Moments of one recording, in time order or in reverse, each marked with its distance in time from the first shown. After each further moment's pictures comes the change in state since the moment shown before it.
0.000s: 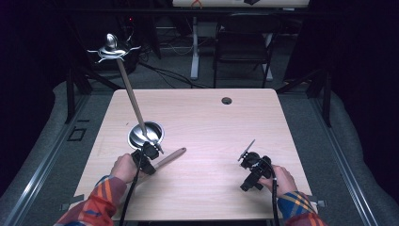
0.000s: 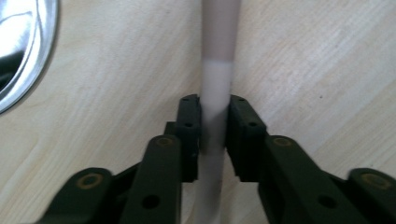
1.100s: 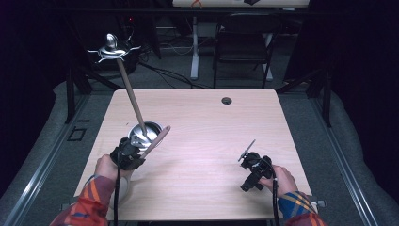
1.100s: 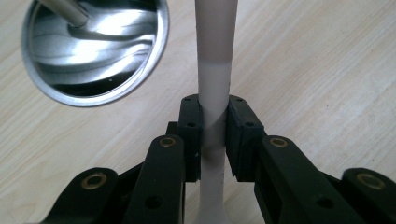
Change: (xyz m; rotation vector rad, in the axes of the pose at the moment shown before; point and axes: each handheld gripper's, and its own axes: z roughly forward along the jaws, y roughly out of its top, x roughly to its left) left arm 0.015 -0.050 -0.047 -0.323 0.104 -0.071; right arm 0.001 -0.001 -0.003 0.004 -0.006 -0.011
